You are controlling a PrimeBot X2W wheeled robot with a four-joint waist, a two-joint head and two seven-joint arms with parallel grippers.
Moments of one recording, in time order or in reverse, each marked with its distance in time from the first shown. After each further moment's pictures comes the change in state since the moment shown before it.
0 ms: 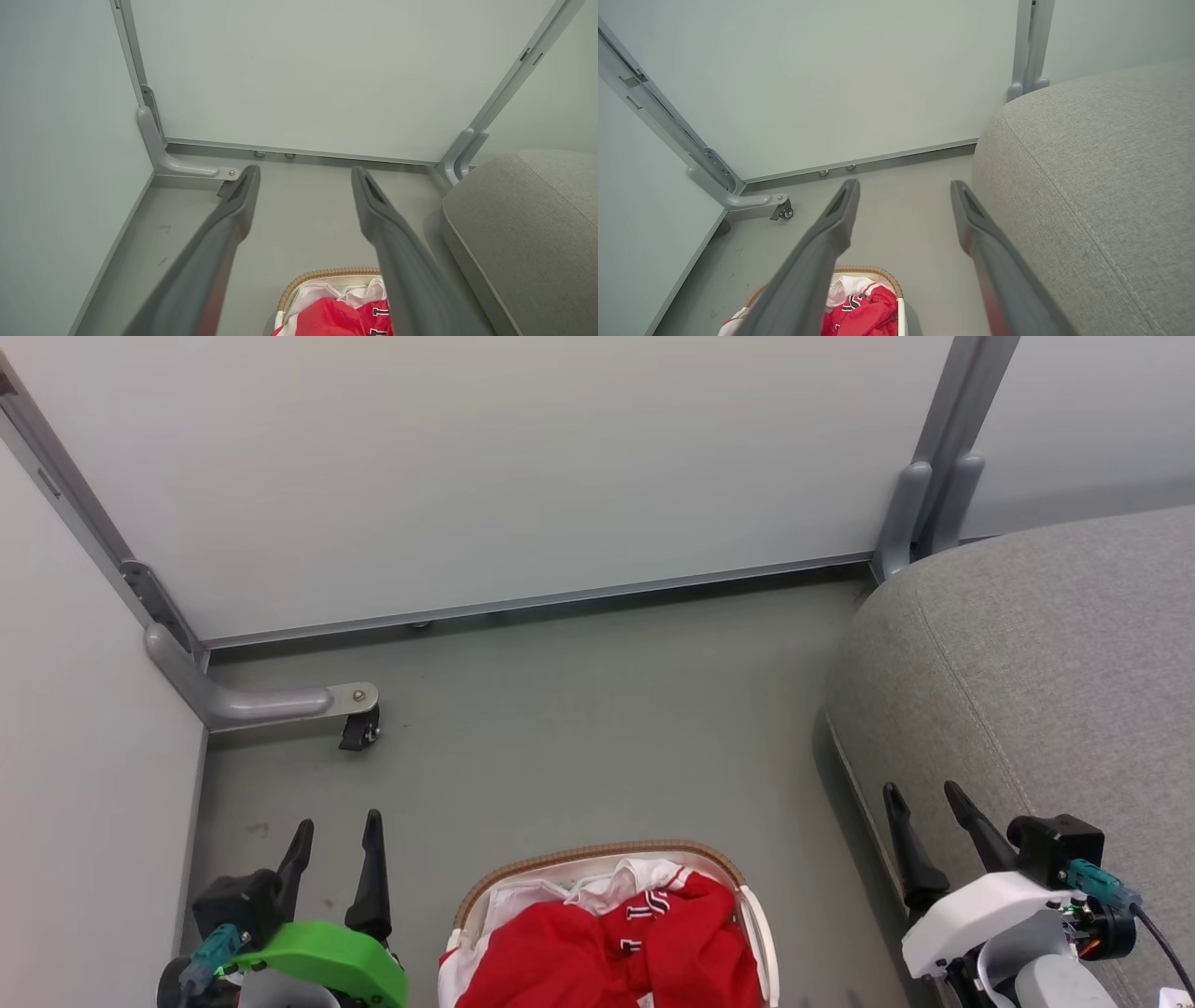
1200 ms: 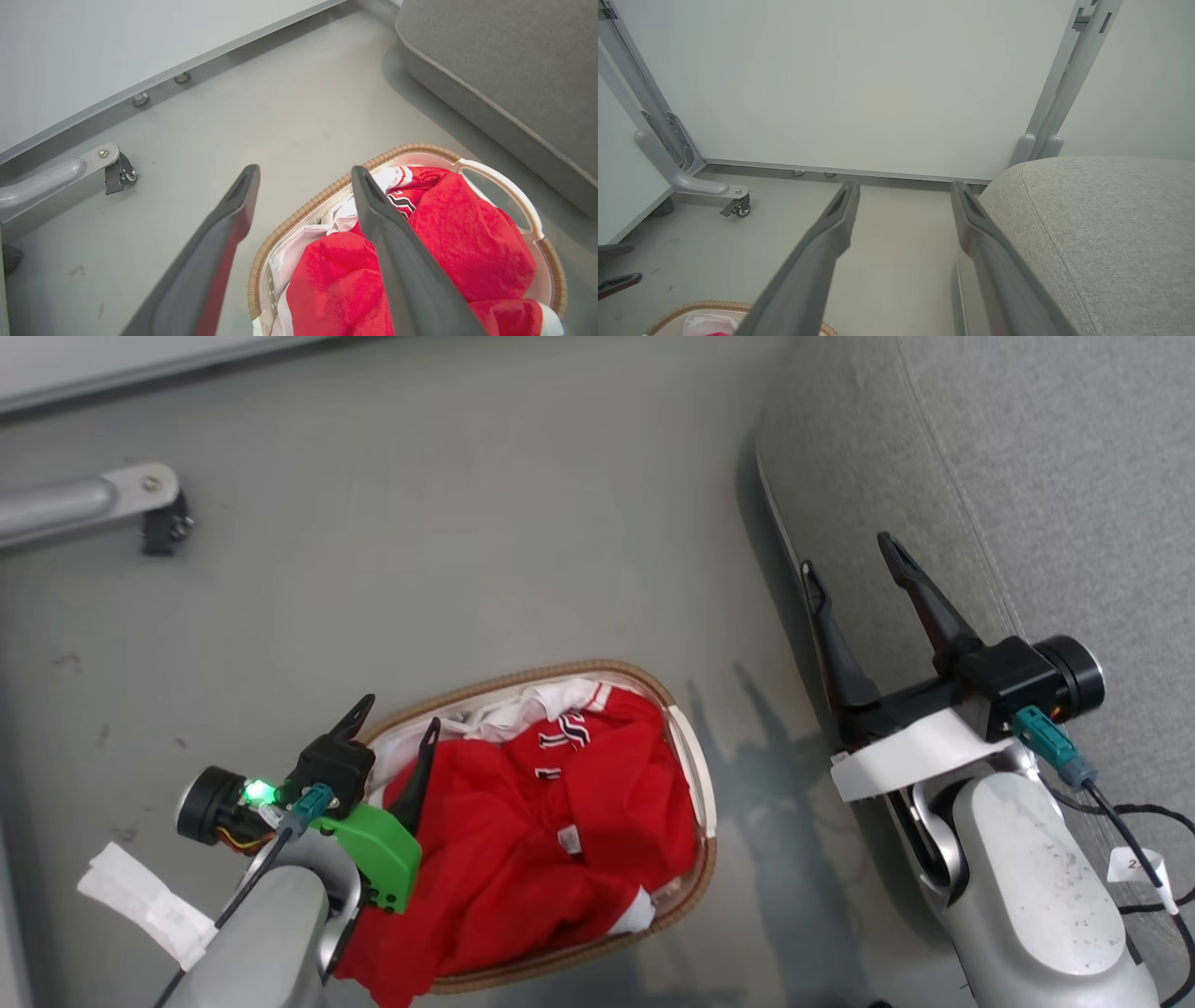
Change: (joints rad) left arm -0.379 0.155 -0.367 0.301 0.134 -0.014 -0.070; right arm -0.268 0.033 0.092 -0.203 -0.268 0.001 -0.071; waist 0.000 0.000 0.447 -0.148
